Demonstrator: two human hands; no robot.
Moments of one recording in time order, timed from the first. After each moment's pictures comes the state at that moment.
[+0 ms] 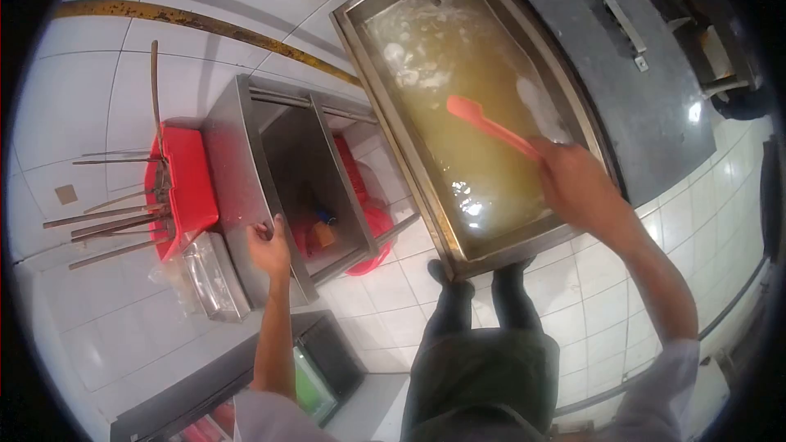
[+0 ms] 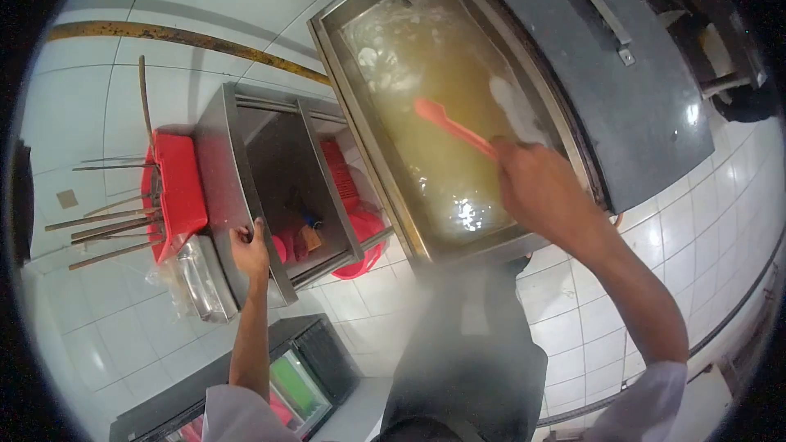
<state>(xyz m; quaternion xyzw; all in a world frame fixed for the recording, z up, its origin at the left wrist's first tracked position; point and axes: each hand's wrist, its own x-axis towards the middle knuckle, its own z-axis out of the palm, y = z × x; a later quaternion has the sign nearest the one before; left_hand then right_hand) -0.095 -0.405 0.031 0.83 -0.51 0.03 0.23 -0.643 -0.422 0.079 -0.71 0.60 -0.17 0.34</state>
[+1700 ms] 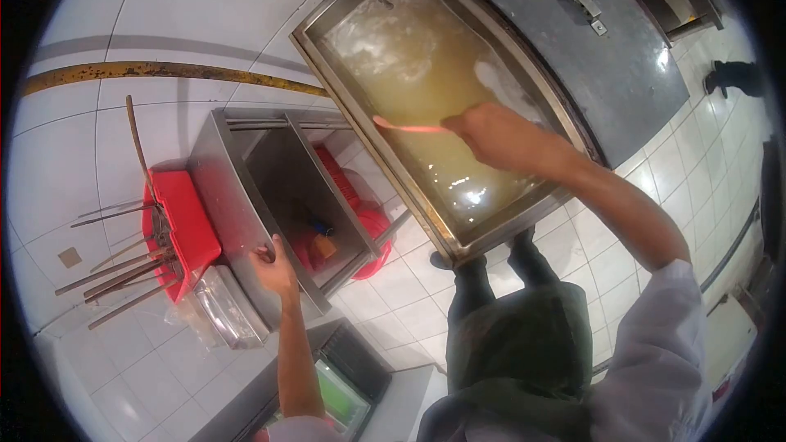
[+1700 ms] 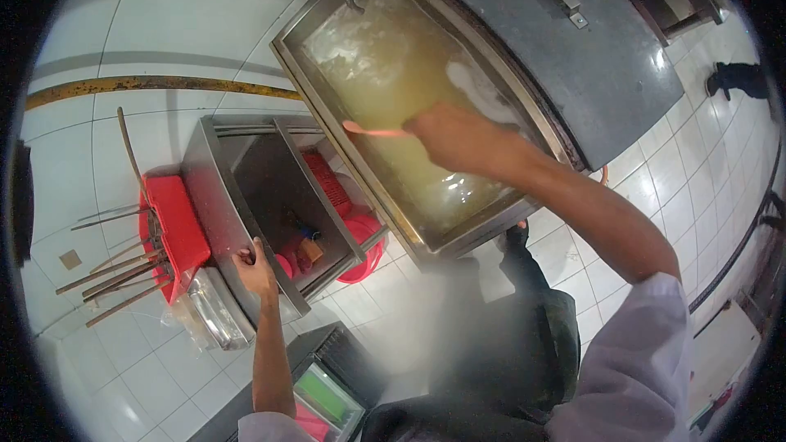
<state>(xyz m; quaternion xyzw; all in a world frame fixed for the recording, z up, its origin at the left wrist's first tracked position) -0.104 -0.405 0.040 0.83 -0.50 0.02 0.22 -0.606 -0.474 0.053 -0.76 0.50 -0.17 0.37</state>
